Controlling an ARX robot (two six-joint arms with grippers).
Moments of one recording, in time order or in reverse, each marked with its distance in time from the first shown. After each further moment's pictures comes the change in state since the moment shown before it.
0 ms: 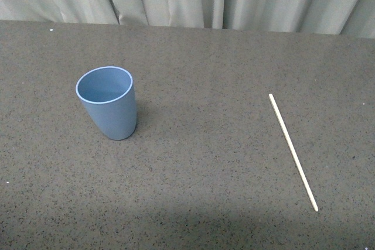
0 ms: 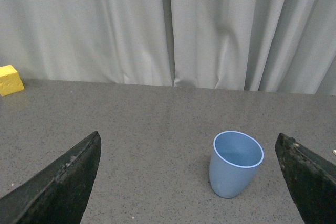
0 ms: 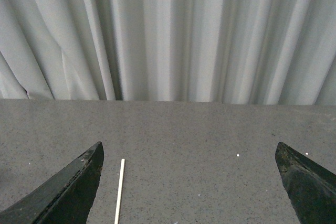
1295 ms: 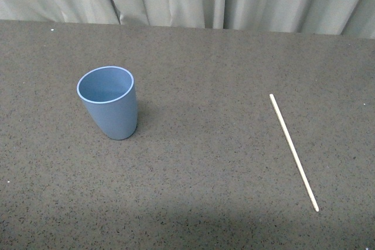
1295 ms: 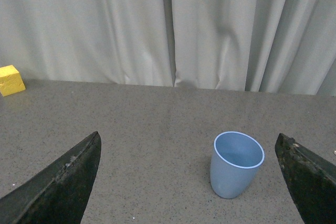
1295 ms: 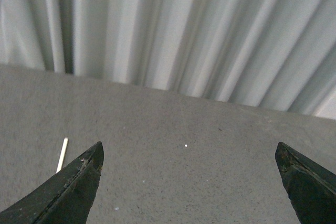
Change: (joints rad) left arm 0.000 0.000 0.000 0.000 -0.001 0.000; right arm 0.089 0.164 0.021 0.084 0.195 -0.256
